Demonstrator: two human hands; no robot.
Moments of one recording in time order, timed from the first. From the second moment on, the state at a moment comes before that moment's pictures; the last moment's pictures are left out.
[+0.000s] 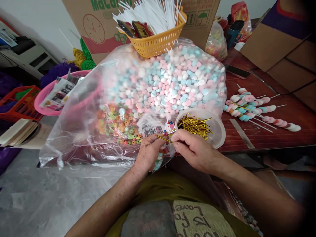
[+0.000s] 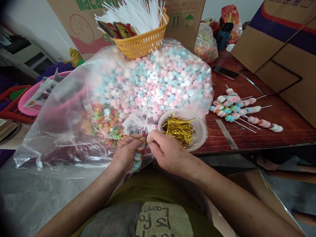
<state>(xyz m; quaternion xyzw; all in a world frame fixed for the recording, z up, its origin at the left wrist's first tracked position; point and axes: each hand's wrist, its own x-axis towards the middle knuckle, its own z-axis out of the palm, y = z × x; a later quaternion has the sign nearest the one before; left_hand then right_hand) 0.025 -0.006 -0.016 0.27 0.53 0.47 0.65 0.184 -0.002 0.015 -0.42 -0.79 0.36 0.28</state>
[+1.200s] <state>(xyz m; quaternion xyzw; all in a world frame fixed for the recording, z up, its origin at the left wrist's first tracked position) -0.014 -0.020 -0.007 0.22 0.30 0.41 0.83 0.155 0.009 0.021 -0.24 -0.82 0.43 0.29</state>
